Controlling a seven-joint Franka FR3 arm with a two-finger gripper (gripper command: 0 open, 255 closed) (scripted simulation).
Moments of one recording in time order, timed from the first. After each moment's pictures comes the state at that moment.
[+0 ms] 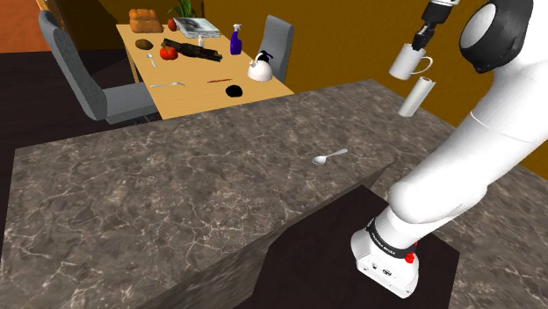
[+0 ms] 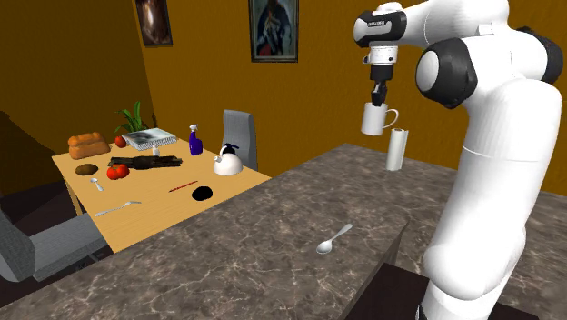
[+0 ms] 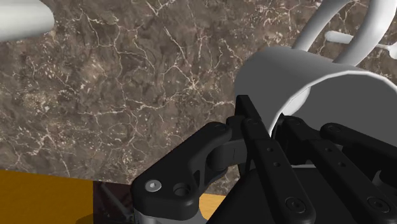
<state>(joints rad) -0.45 0.06 -0.60 -1.48 0.00 1.50 -0.97</state>
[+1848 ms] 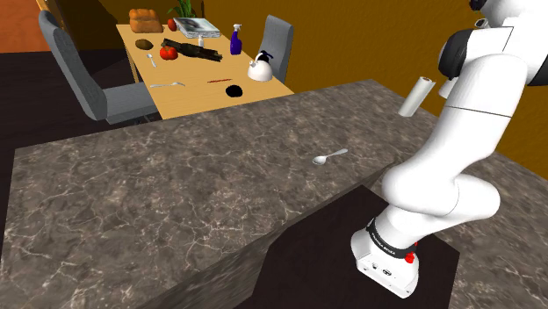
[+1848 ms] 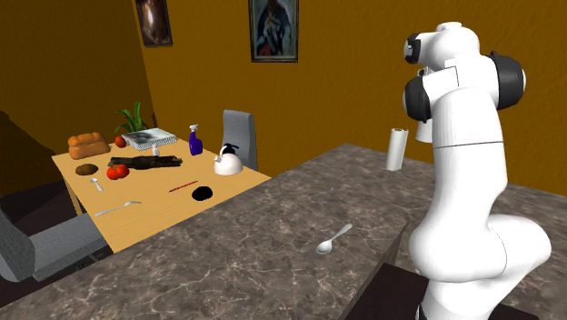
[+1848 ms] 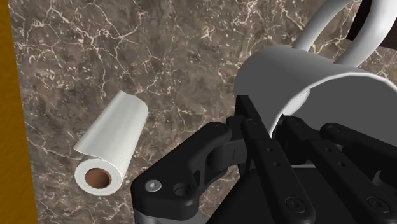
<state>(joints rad) -0.88 0.44 -0.74 -1.17 0.25 1.51 -1.48</state>
